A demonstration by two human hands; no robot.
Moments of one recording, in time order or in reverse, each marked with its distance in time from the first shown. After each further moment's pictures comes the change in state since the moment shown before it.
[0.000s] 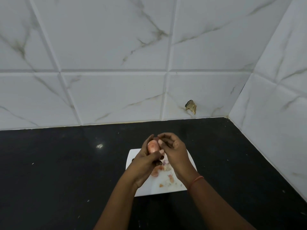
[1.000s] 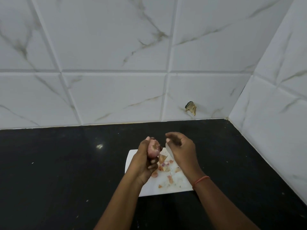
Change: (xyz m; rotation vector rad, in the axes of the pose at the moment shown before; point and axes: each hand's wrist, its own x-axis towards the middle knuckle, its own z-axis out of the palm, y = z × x) left_hand 0.015 -0.001 0.009 -0.257 0.262 -0.133; right_hand 0.007 -0.003 -0.022 -0.274 0.121 -0.107
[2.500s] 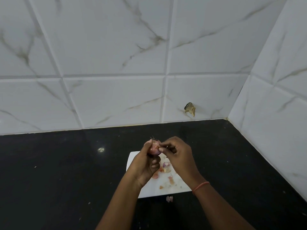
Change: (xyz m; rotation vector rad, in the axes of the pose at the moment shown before) left_hand -0.009 0.004 0.001 -0.008 -0.118 -0.044; right_hand -0.011 0.008 0.000 -0.119 -0.087 -0.336
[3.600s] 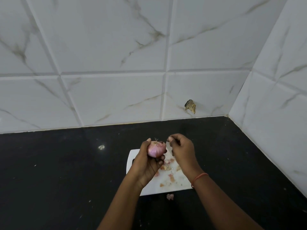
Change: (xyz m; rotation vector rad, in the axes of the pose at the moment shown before) left_hand 0.003 -0.008 -0.002 -0.030 -0.052 0.002; right_hand 0.012 0.009 0.004 0.077 0.112 0.361
